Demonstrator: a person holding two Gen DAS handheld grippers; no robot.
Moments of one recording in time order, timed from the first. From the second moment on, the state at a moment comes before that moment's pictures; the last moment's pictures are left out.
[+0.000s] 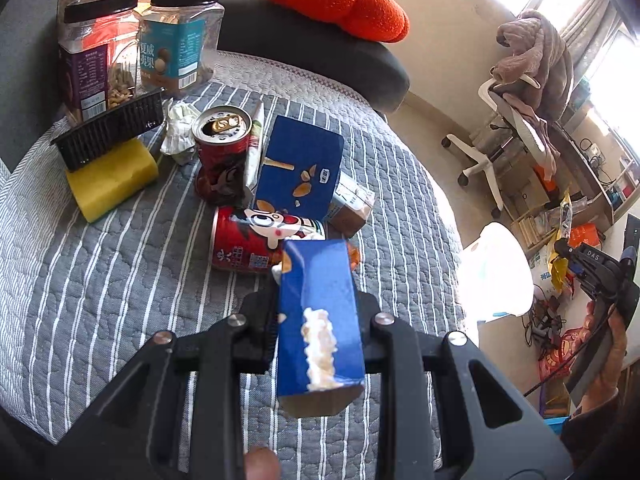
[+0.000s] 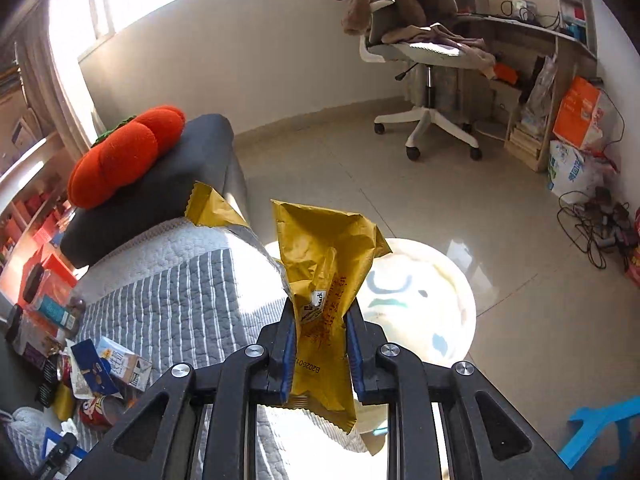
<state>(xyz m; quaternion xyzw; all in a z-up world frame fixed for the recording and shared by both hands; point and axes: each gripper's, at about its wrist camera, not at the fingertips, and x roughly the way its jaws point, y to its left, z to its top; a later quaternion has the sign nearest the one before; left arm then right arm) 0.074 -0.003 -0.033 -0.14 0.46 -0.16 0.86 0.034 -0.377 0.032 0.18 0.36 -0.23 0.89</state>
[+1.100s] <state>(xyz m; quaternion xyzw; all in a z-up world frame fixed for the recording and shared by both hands) 0.138 -0.322 0.031 -0.02 0.45 -0.36 0.82 -0.034 -0.507 0.047 0.27 0.31 -0.35 0.84</state>
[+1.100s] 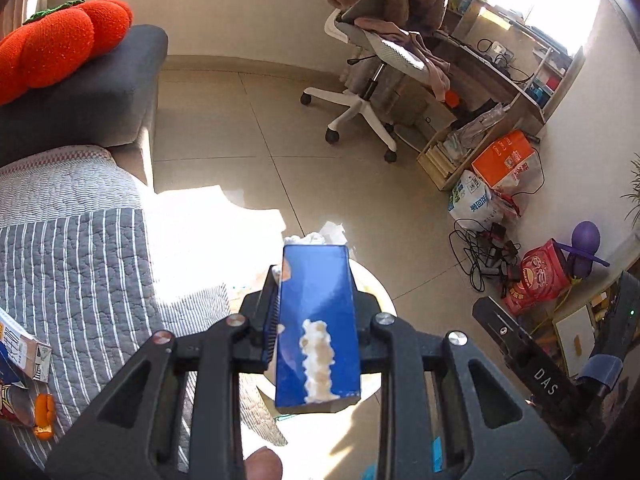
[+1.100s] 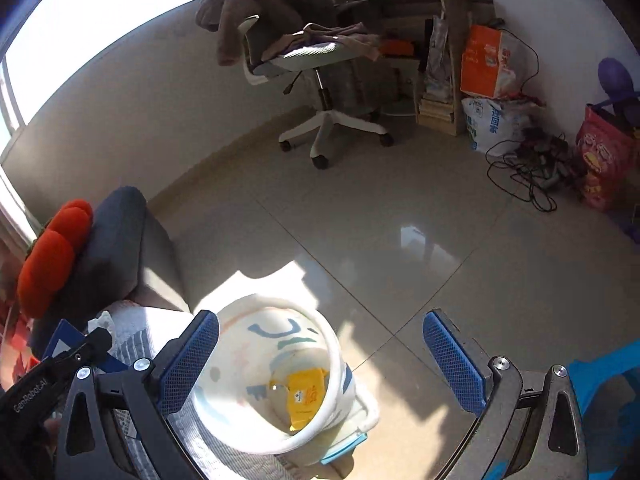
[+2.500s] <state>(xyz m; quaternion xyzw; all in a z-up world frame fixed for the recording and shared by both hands) 0.129 -0.046 -0.018 0.03 0.43 -0.05 0.90 0.080 -0.255 0.021 0.03 0.38 -0.19 0.90</state>
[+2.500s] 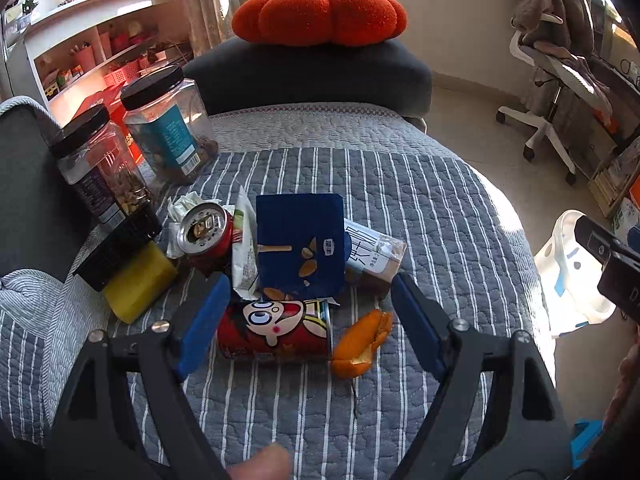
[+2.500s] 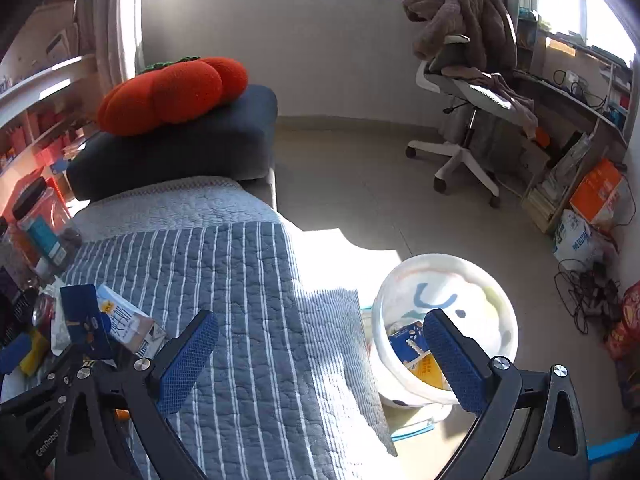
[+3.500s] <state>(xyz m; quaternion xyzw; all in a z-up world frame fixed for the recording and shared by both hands) 0.177 0.043 -0.029 -0.15 0.47 -0.16 0.86 0.167 -0.156 -0.042 0.08 0.42 0.14 0.89</state>
